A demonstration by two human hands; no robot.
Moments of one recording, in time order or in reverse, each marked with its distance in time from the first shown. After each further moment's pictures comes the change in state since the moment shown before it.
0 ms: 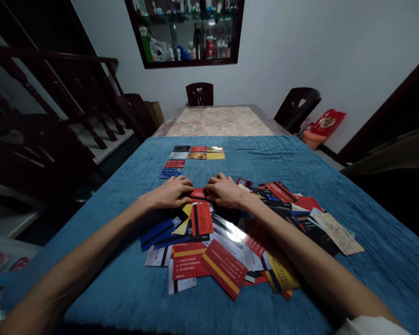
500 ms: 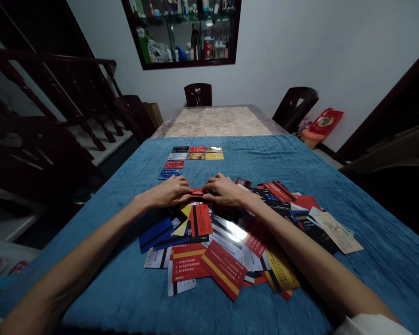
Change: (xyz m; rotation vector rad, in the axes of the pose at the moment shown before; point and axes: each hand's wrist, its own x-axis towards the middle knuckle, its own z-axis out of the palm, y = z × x) left_hand 0.000 -0.012 -0.001 0.002 0.051 0.157; right_hand 0.004 0.013 0.007 0.154 0.089 -0.110
